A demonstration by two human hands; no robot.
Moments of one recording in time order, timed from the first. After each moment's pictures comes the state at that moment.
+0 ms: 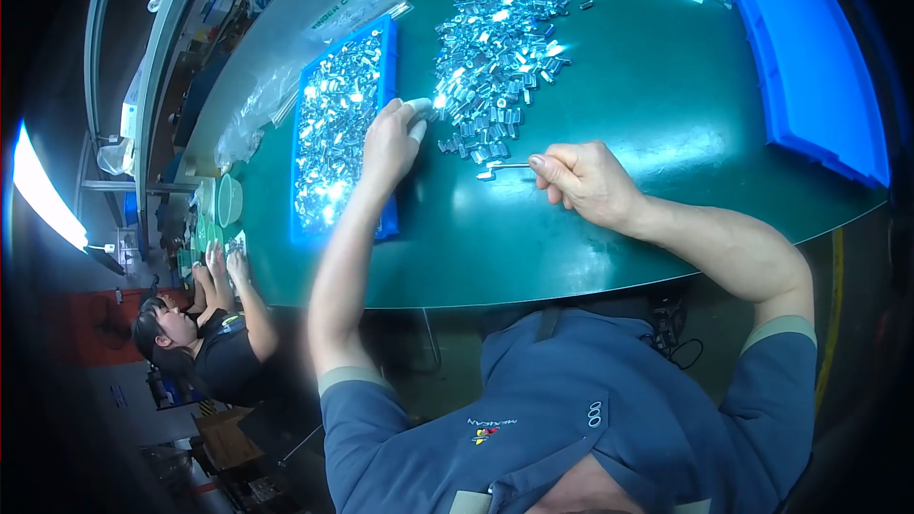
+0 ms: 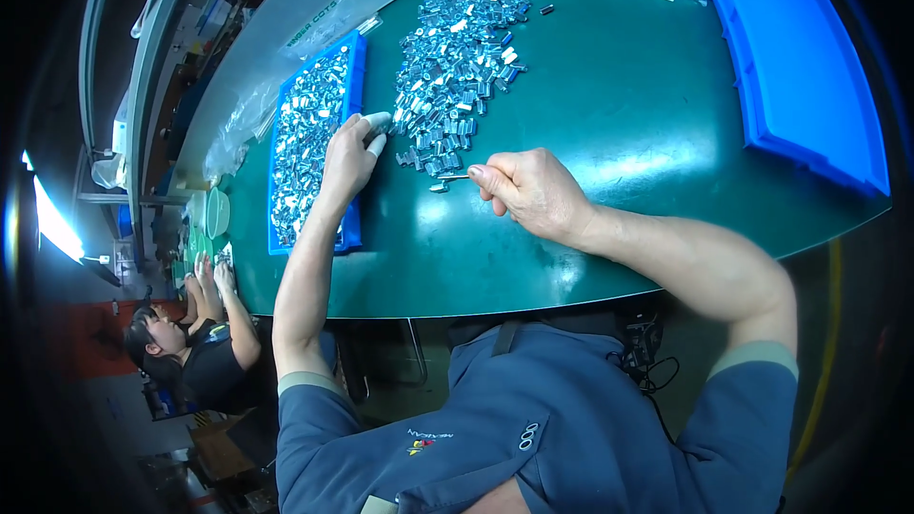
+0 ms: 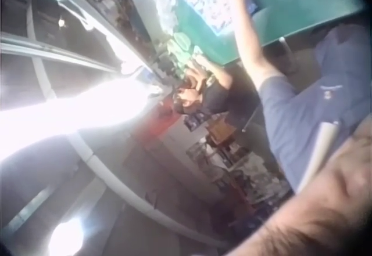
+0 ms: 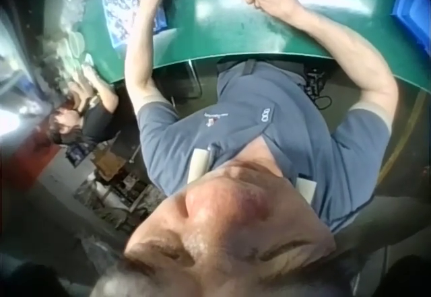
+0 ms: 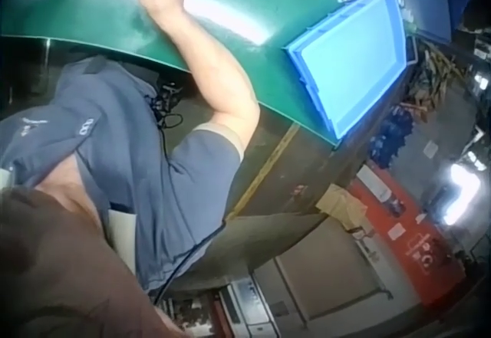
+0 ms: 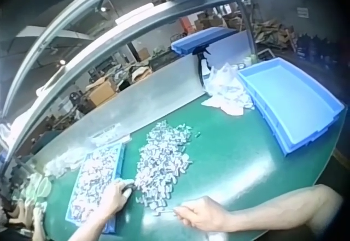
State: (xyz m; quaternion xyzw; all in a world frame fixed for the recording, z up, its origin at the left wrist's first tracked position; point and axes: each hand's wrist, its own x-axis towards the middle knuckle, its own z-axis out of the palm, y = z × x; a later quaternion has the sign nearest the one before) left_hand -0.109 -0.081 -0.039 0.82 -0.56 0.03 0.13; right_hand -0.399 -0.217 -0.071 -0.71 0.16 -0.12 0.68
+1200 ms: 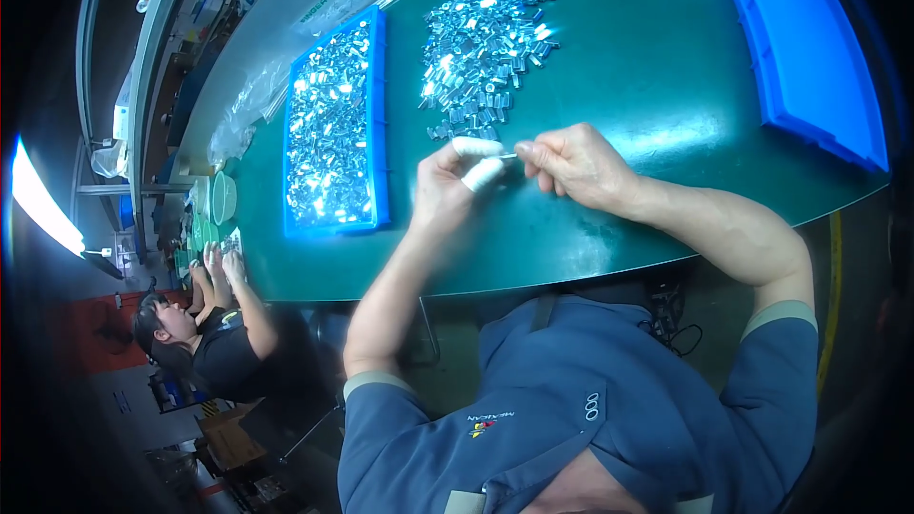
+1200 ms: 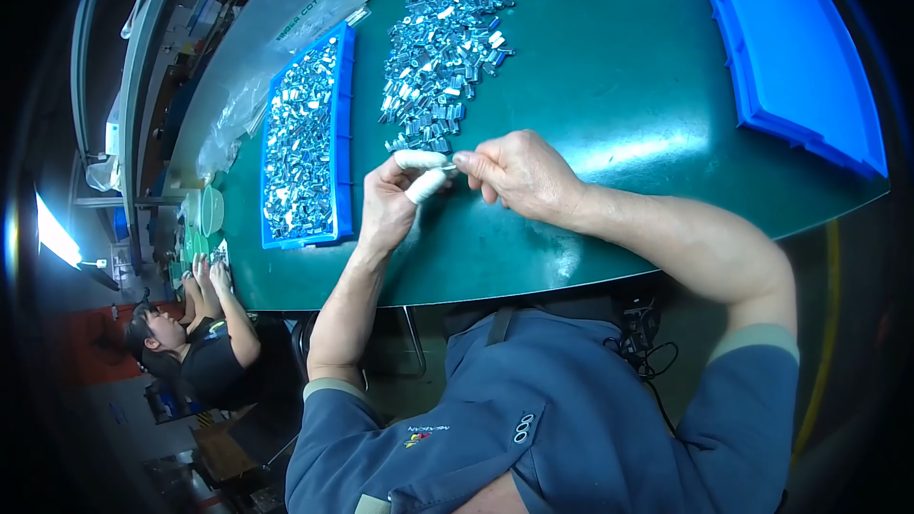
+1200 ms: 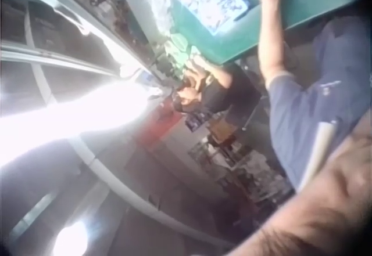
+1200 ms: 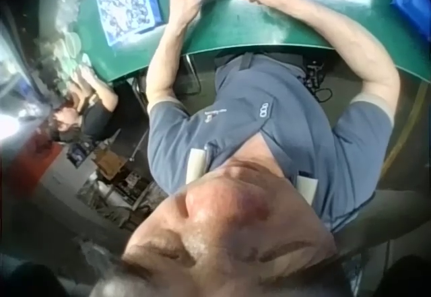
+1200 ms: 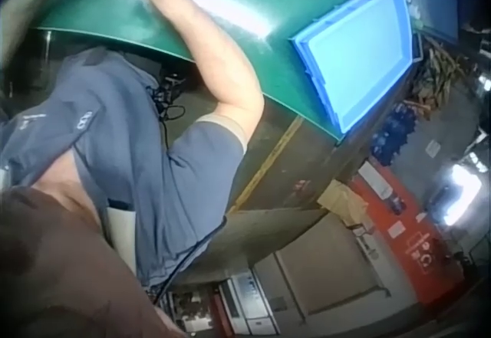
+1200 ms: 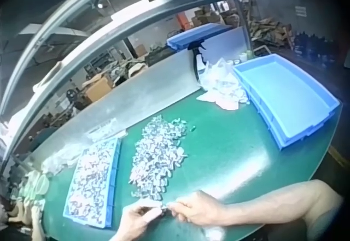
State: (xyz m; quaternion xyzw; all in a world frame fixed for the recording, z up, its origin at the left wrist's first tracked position) left_hand -0.233 -0.059 -0.055 0.69 -0.34 -0.37 0.53; right_hand -0.398 -0.218 -0.069 -0.72 0.16 -0.09 0.66
